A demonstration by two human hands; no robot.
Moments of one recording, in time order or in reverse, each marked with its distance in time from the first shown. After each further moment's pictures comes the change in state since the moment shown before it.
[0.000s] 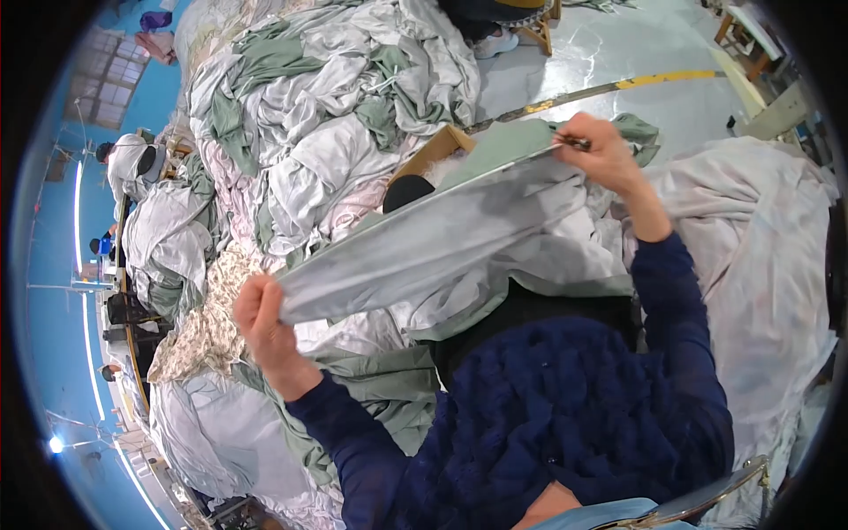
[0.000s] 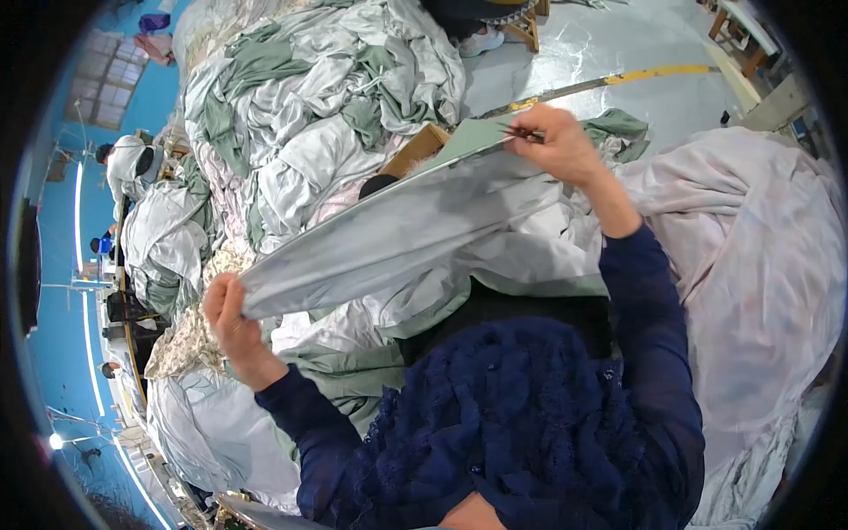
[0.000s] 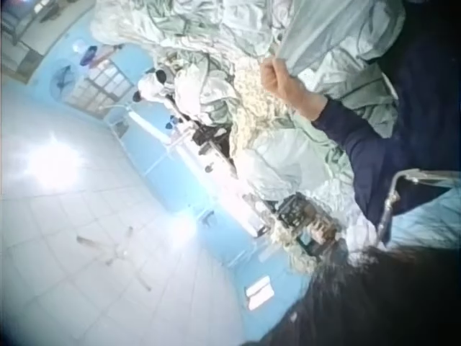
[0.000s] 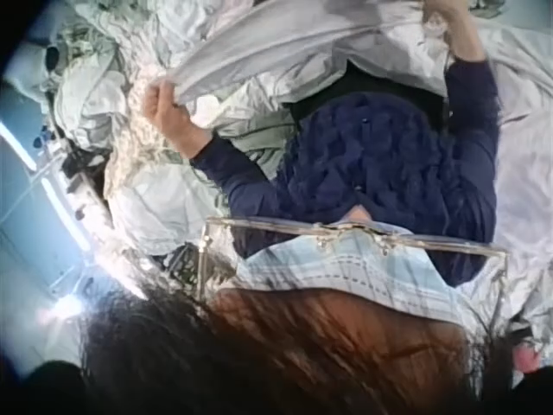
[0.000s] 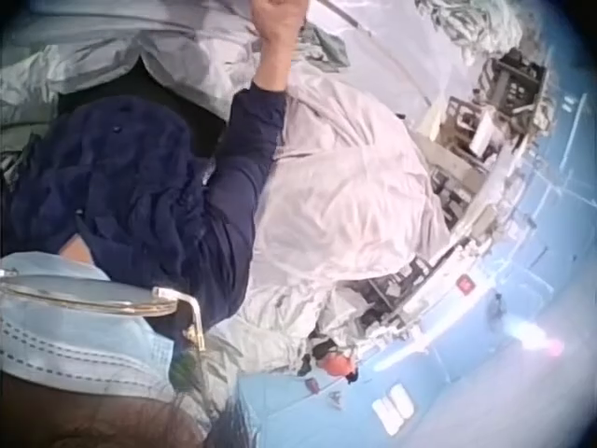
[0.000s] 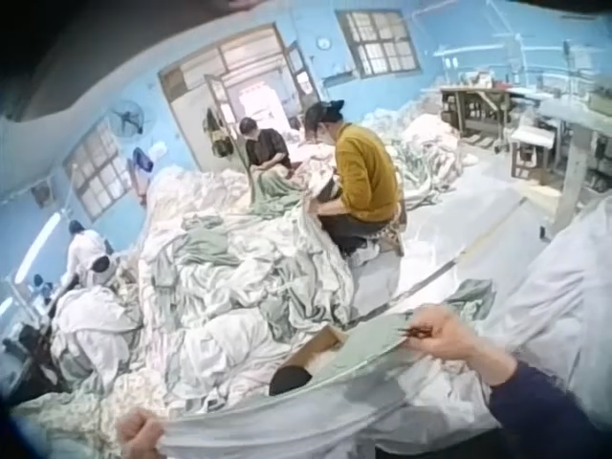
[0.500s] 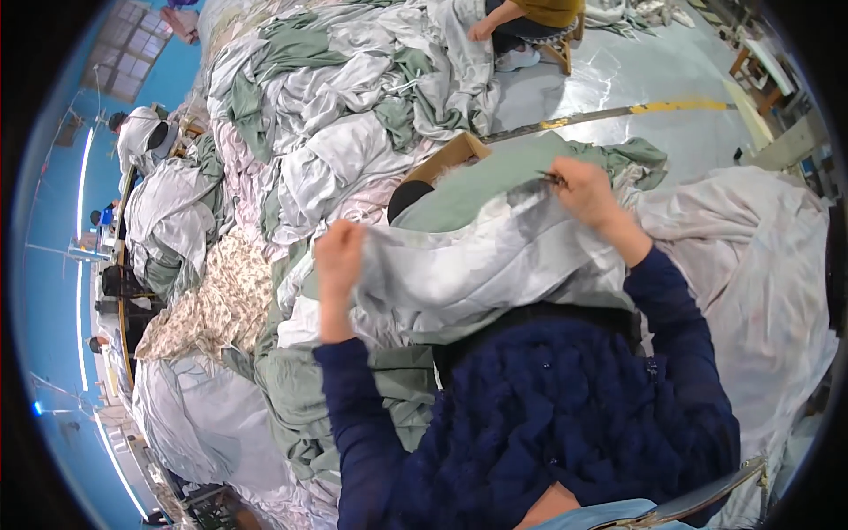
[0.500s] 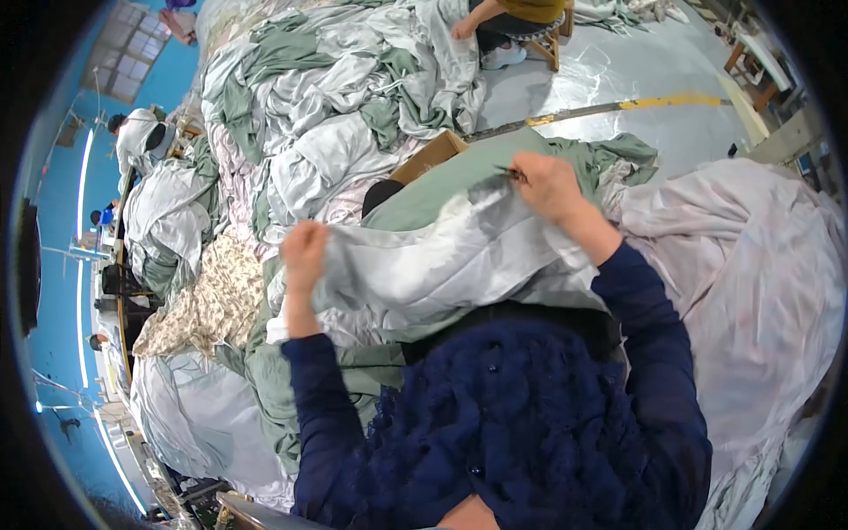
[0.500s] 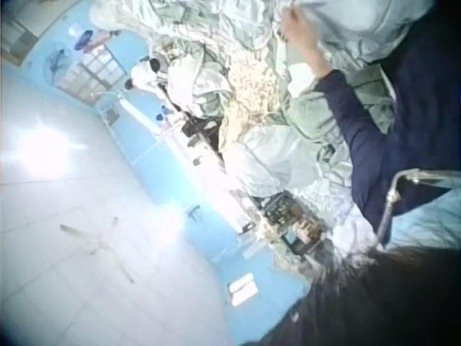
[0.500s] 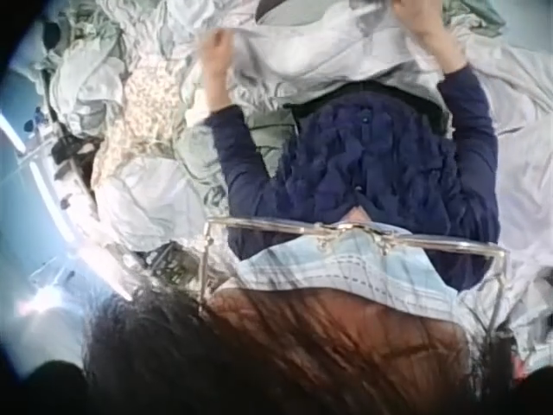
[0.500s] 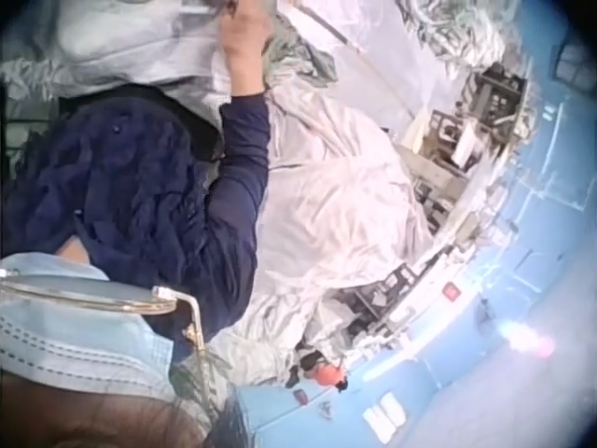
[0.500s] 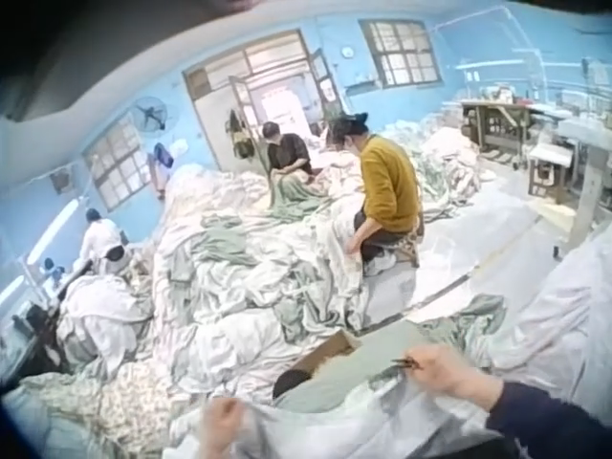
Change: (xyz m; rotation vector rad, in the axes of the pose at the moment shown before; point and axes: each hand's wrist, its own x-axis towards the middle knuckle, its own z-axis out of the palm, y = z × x) left_hand 0.031 -0.105 0.053 0.715 -0.066 0.181; right_hand -0.010 0.016 0.061 -0.399 0.077 -0.110
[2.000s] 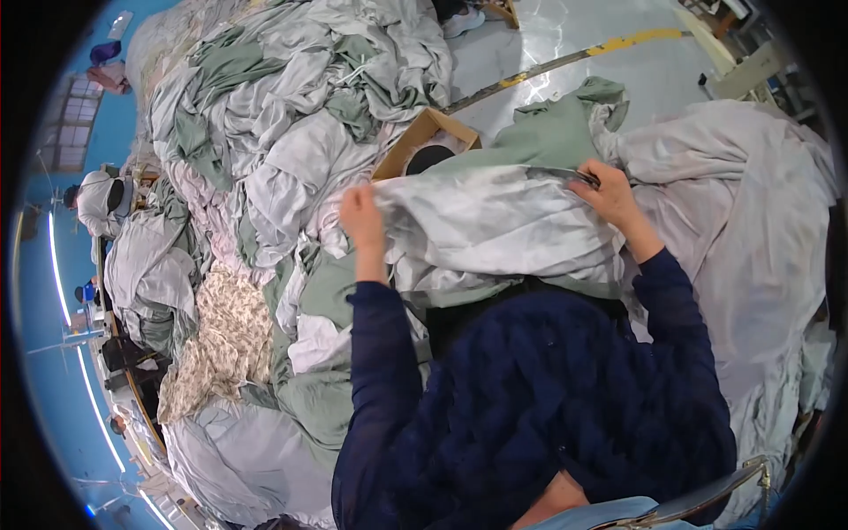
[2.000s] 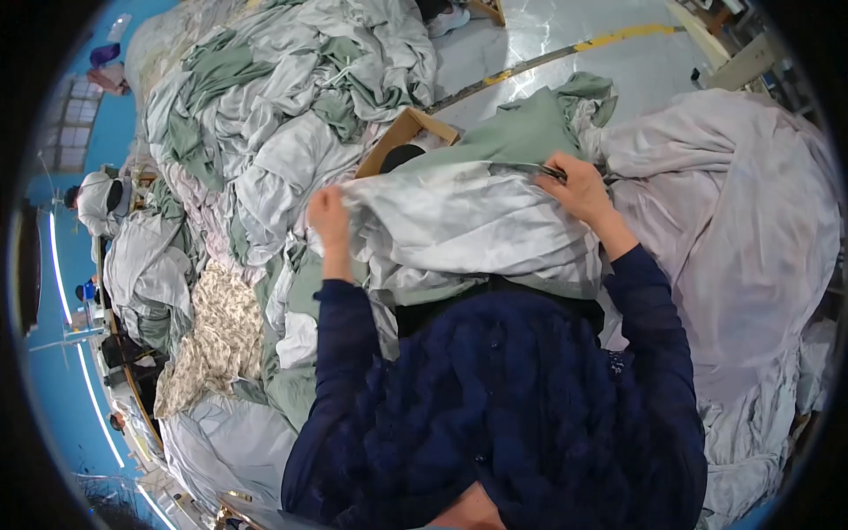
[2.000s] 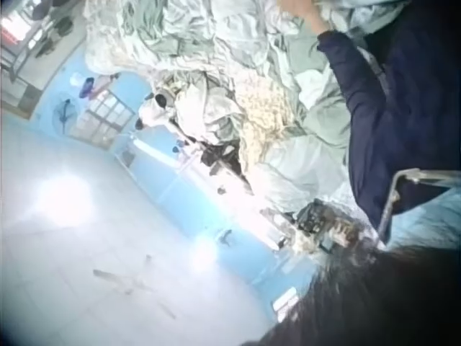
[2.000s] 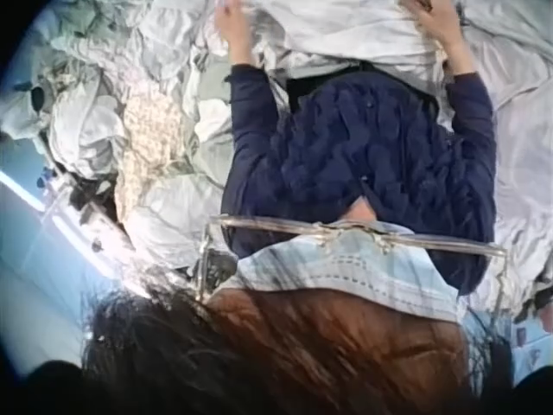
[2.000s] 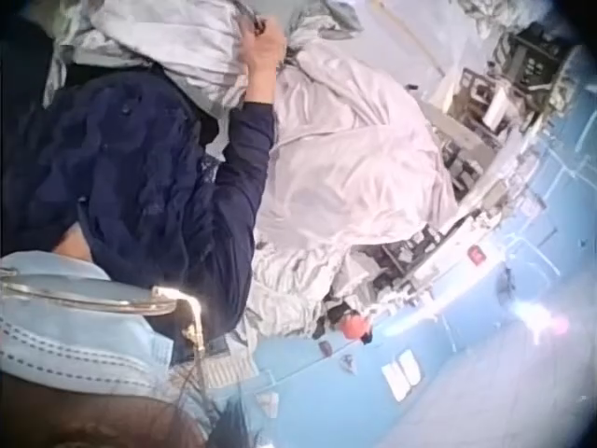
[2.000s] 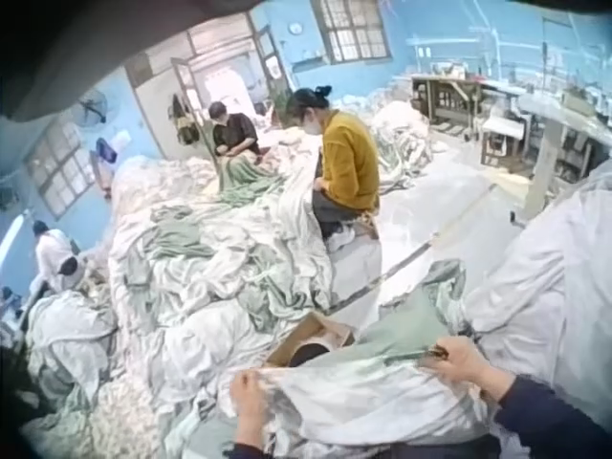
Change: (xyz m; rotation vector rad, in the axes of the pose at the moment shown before) left_hand 0.048 -0.082 0.129 -0.206 0.076 -0.145; right_hand -0.078 0.000 -0.003 0.151 0.039 0.439
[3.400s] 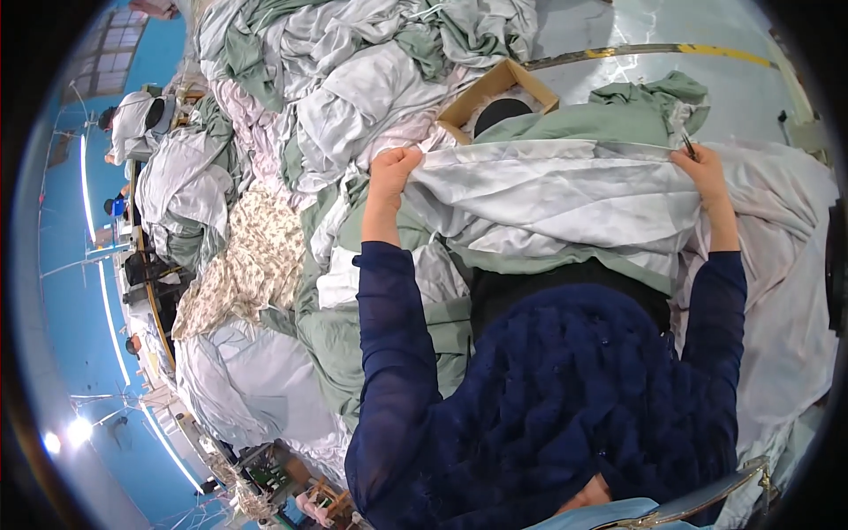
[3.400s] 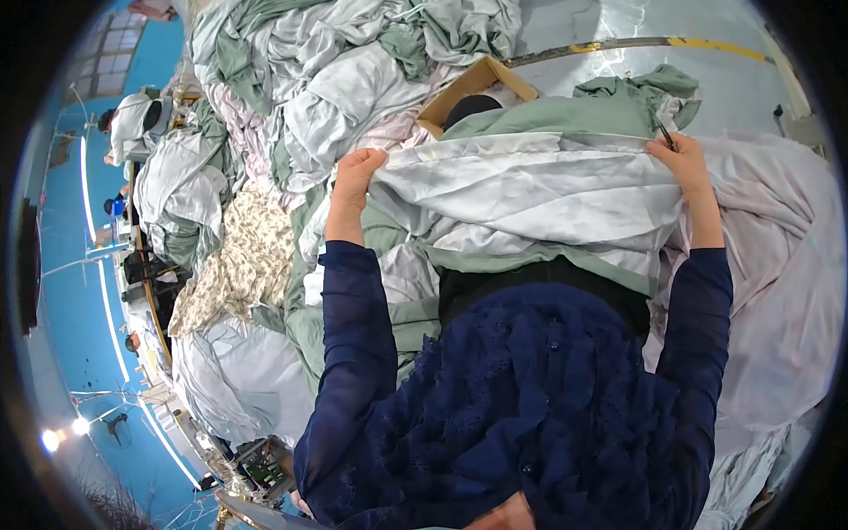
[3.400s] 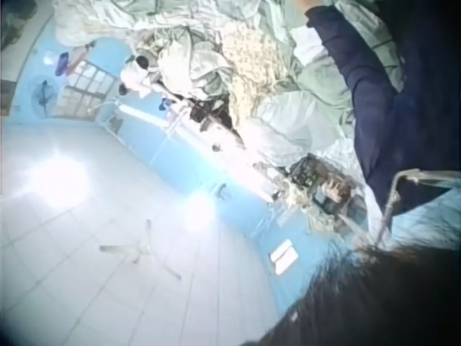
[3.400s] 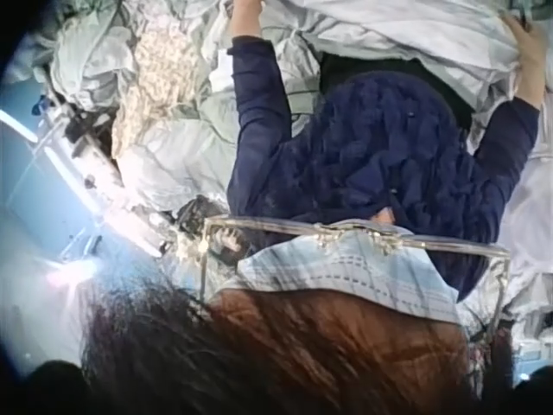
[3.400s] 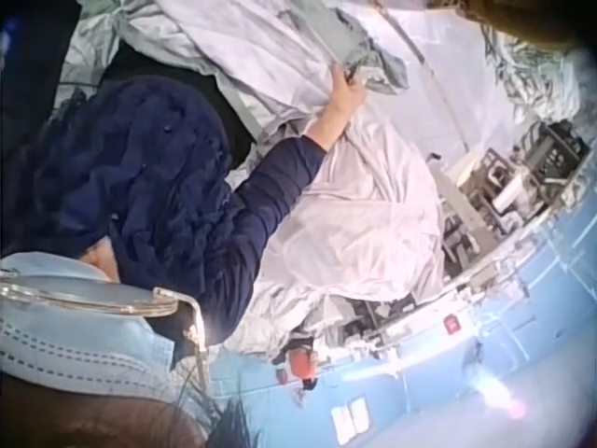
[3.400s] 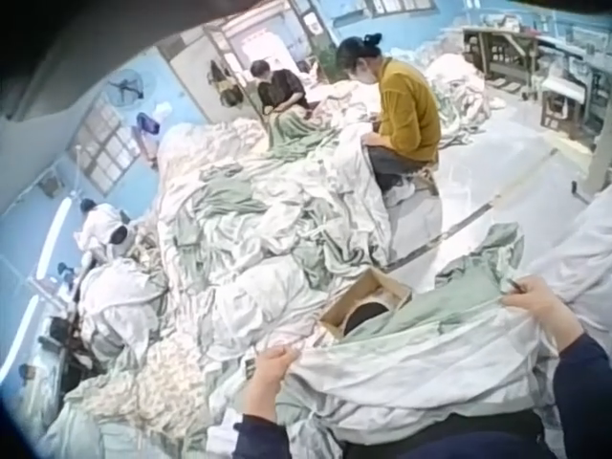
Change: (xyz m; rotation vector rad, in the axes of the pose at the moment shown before) left_hand 0.012 -0.040 -0.068 -0.401 -0.468 -0.615; right_hand 0.050 0.084 -0.011 0.182 -0.163 0.392
